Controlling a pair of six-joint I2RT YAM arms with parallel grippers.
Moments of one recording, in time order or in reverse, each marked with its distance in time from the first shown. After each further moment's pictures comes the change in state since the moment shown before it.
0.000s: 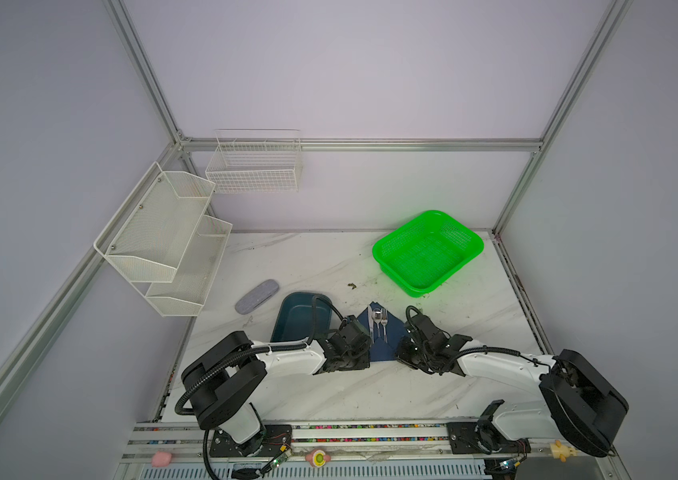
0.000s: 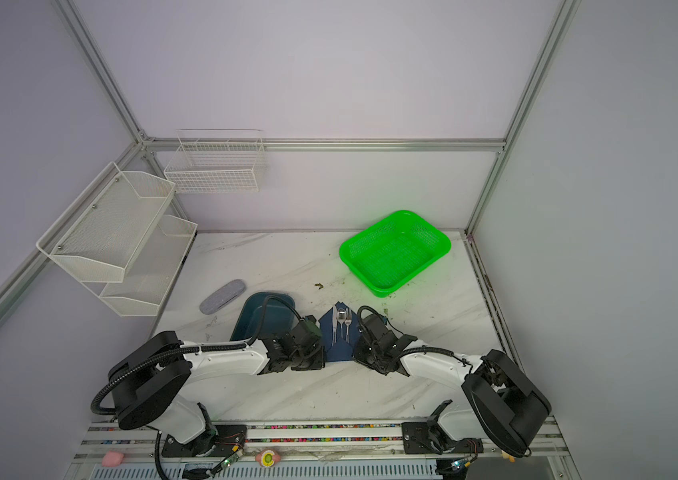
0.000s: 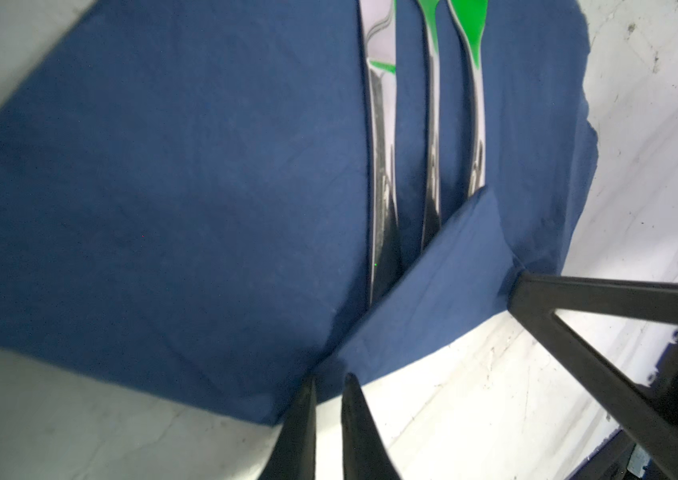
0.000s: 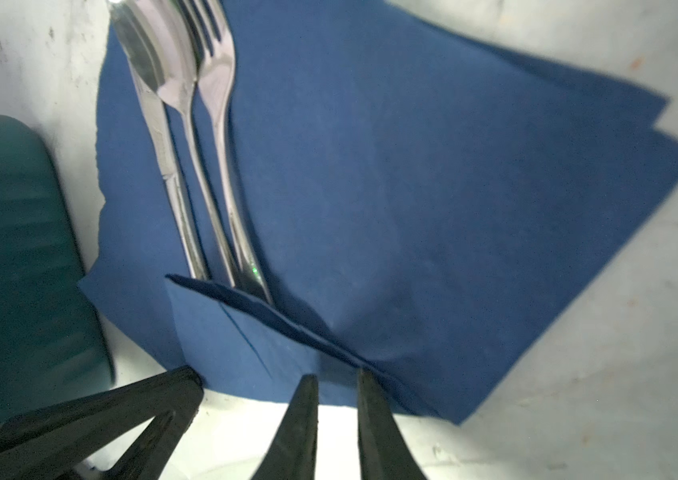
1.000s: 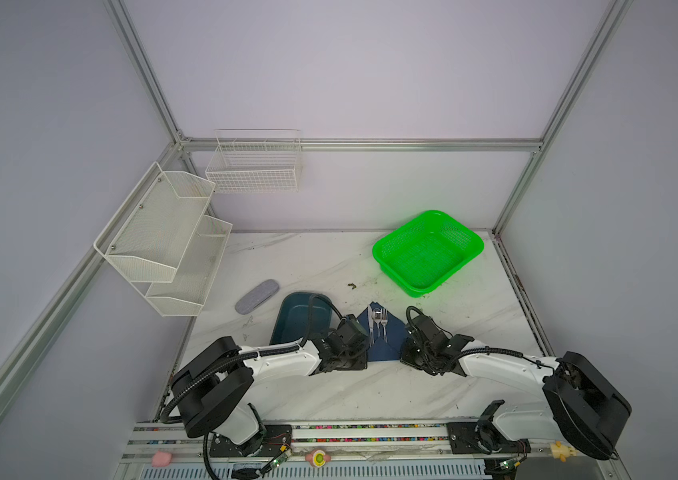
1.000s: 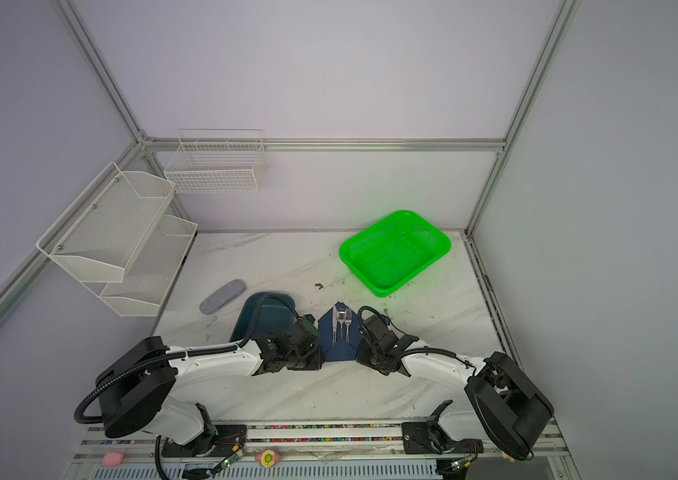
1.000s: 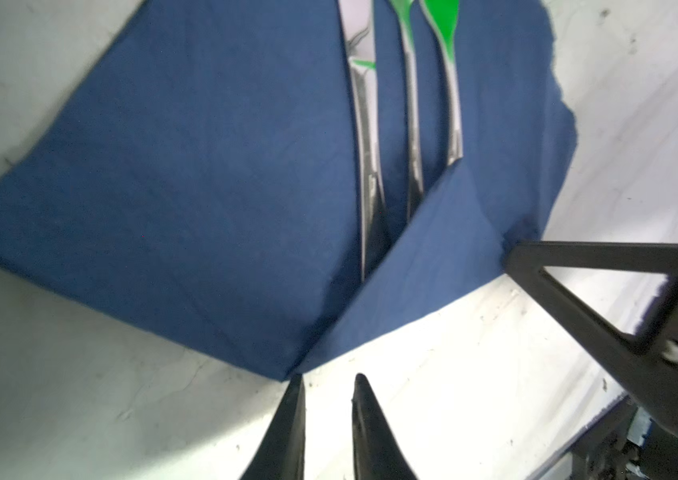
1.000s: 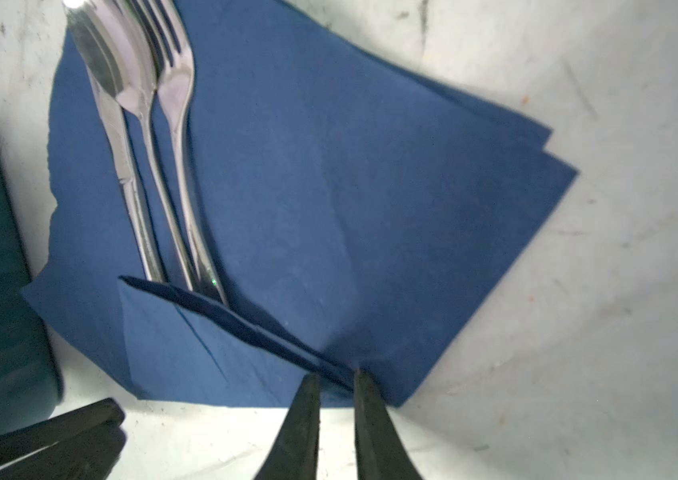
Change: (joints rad) left arm 0.000 -0.106 0.003 -0.071 -0.001 0.057; right arm -0.002 -0.026 0.001 -0.063 0.061 -0.051
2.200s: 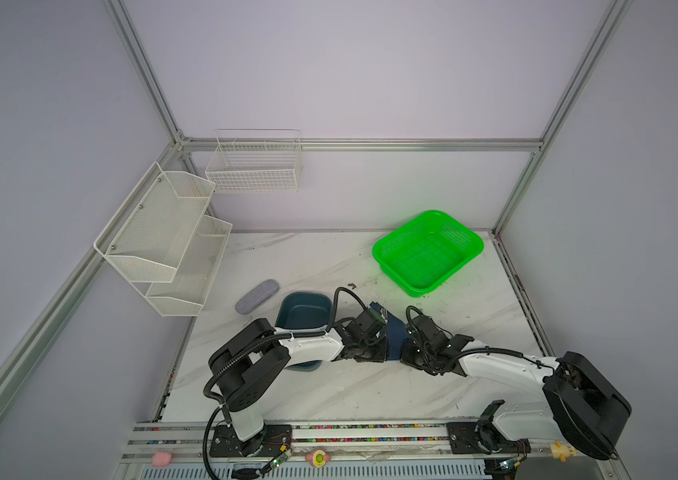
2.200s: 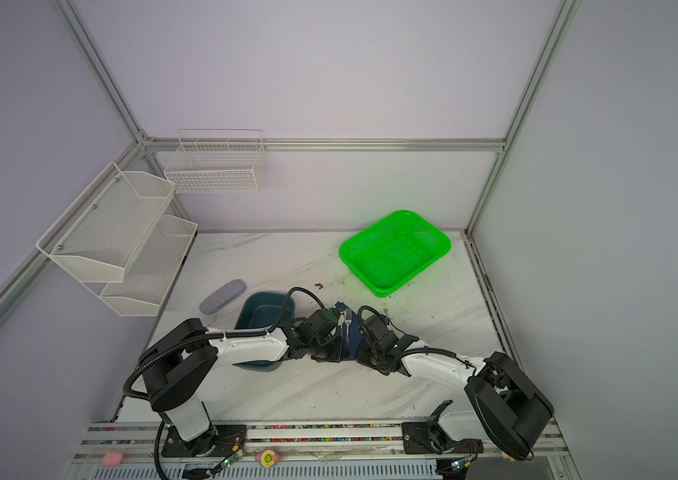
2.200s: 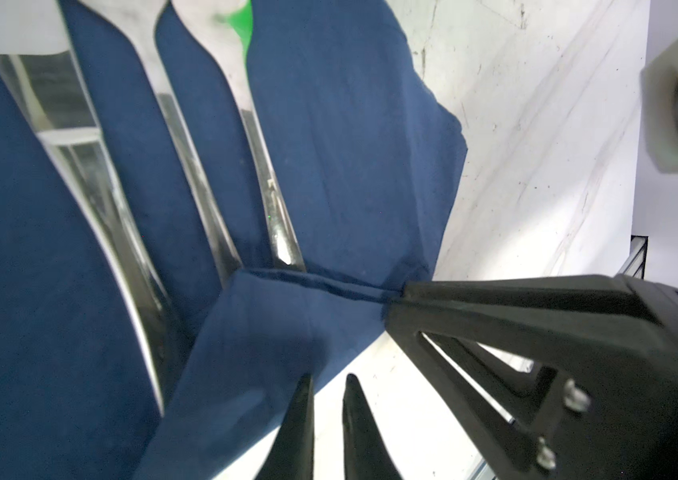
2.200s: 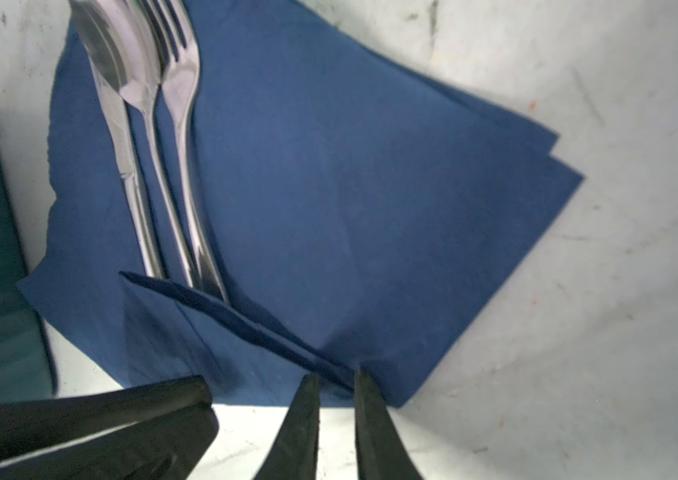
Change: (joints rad) left arm -0.002 0.280 0.211 0.103 0.177 0.076; right arm 0.000 0.000 0.000 0.000 -0.001 -0.024
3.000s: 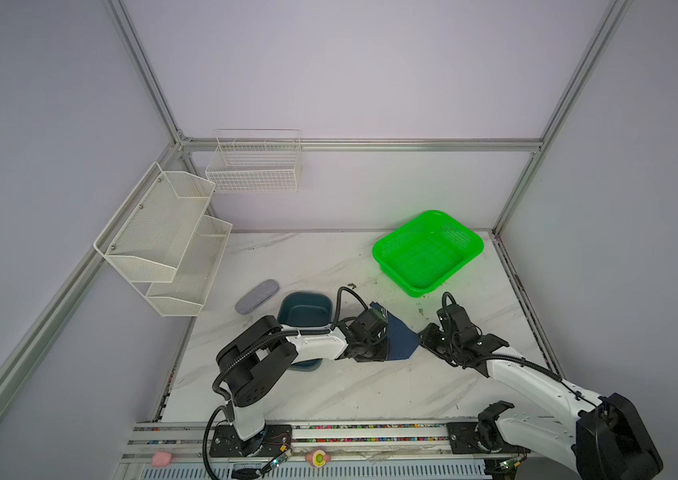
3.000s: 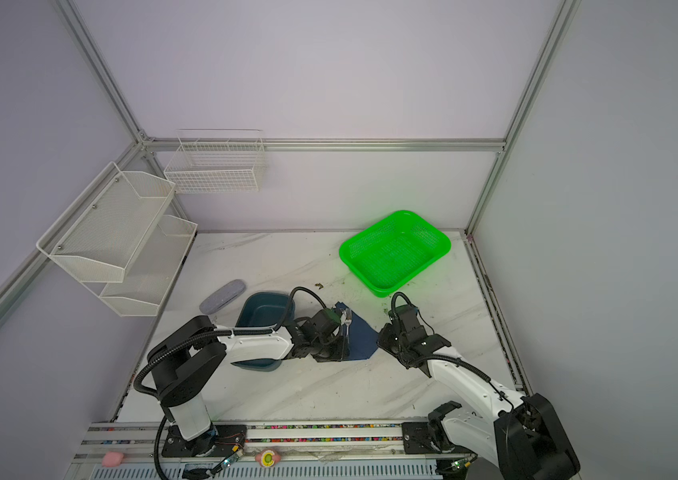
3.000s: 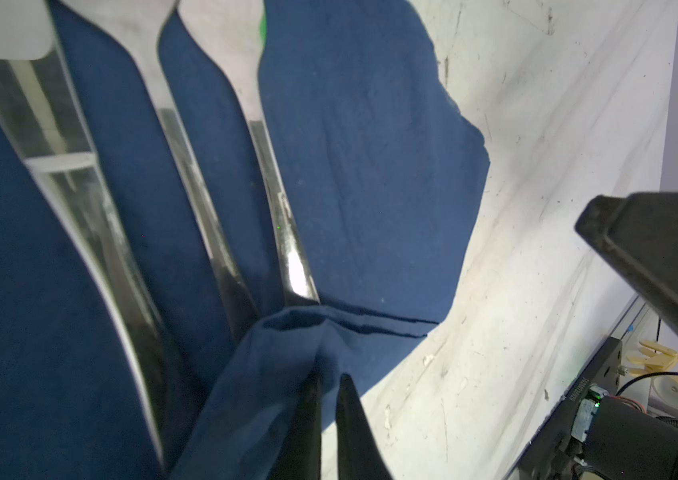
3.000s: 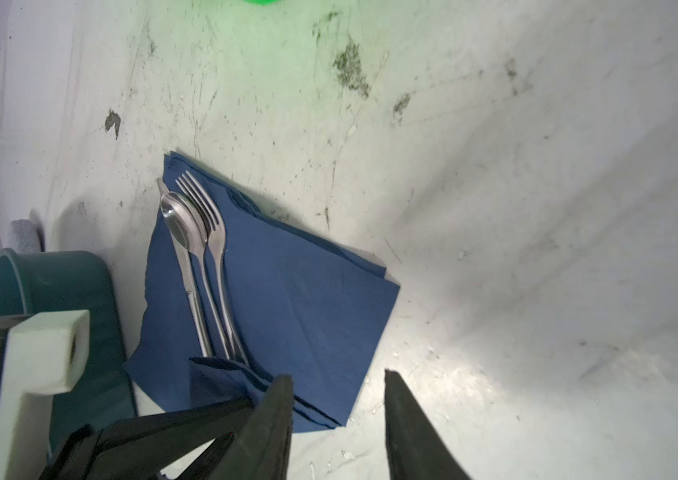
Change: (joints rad) left arm 0.000 0.039 0.014 0.001 -0.016 -0.001; right arm -0.280 -0.231 -0.053 -0.034 -0.097 -0.044
